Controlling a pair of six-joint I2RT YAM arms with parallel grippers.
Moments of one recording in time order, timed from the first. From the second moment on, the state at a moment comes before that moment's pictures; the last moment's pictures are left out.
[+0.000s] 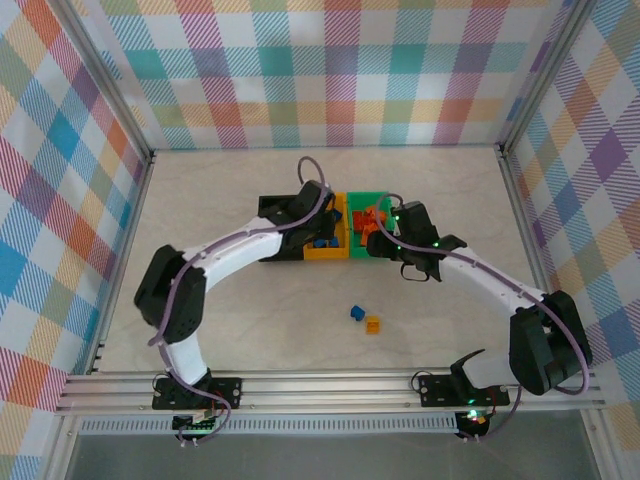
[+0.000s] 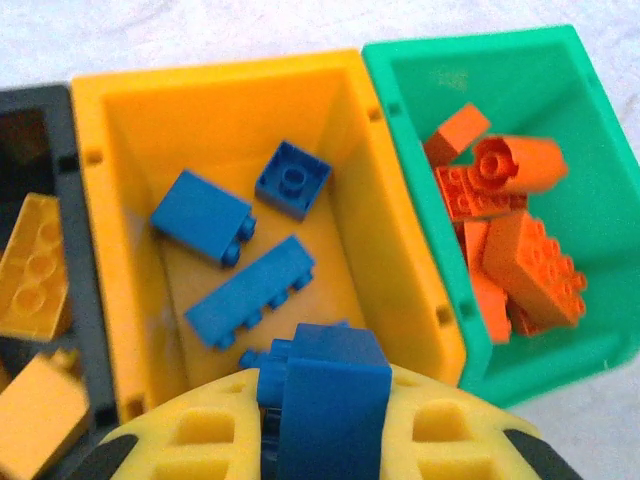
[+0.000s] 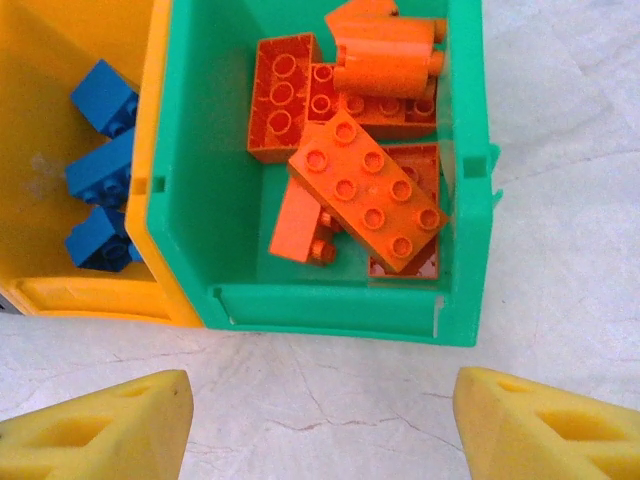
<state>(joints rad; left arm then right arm) -0.70 1.81 1.39 -0.42 -0.20 -0.47 0.48 1.36 0.86 -0.36 -0.01 0.48</state>
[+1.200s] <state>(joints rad) -1.05 1.70 1.03 -0.36 0.15 -0.51 0.48 1.28 0.78 -0.35 -0.05 0.49</state>
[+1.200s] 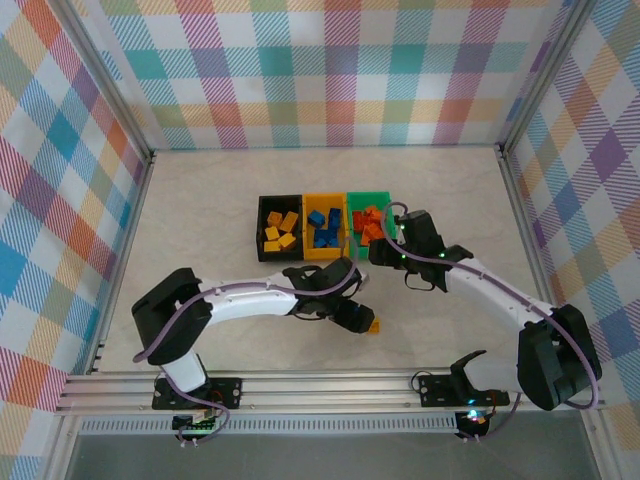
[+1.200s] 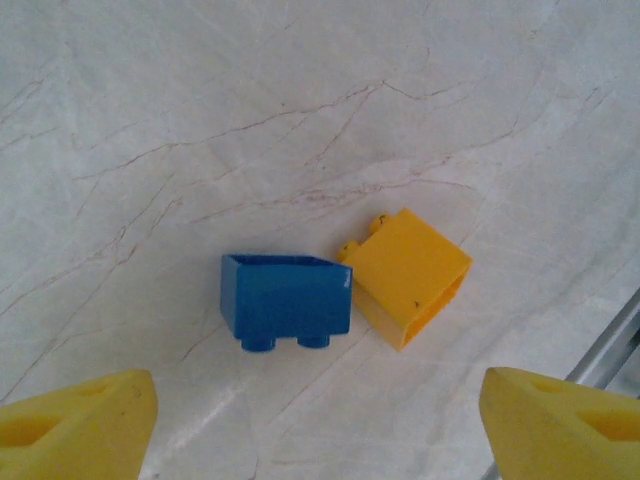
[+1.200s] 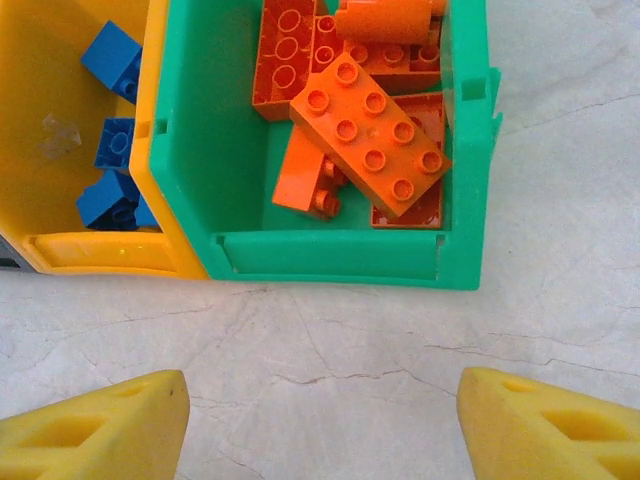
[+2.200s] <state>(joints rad) -1.03 1.78 1.07 -0.34 0.06 -0.47 0.48 1.25 0.78 -0.35 -0.04 0.49</state>
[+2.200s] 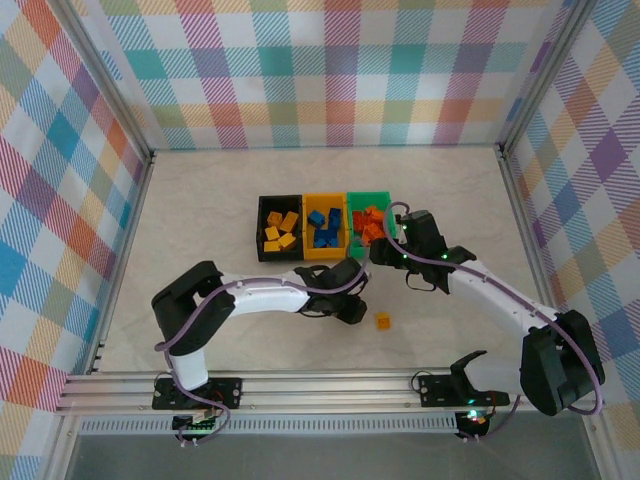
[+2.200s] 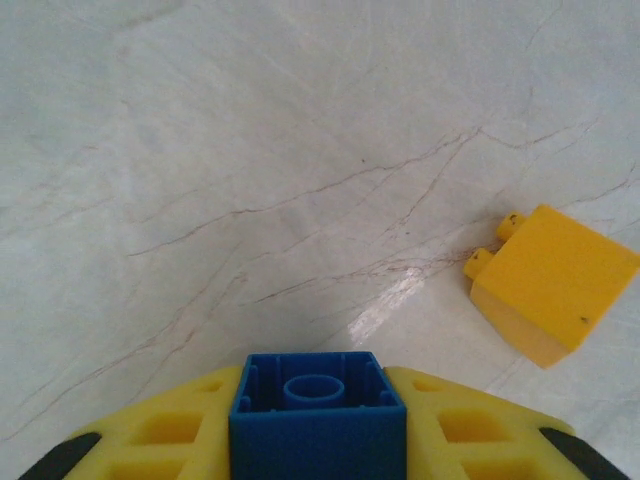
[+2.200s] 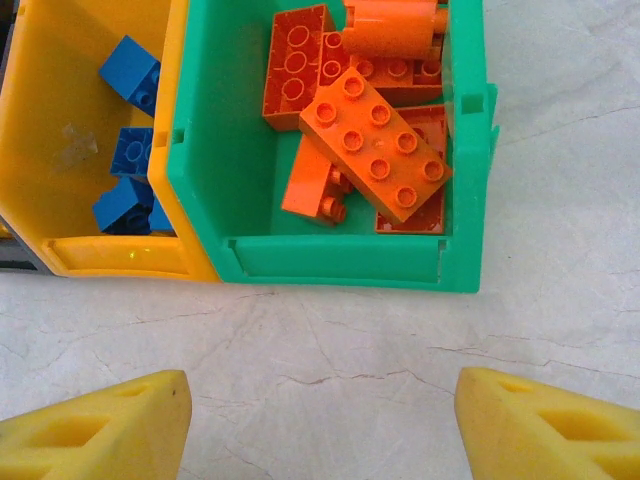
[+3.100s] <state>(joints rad) -0.66 1.99 1.55 -0.53 -0.17 -0.55 0.48 1.23 0.76 -0.35 -0.04 0.49</state>
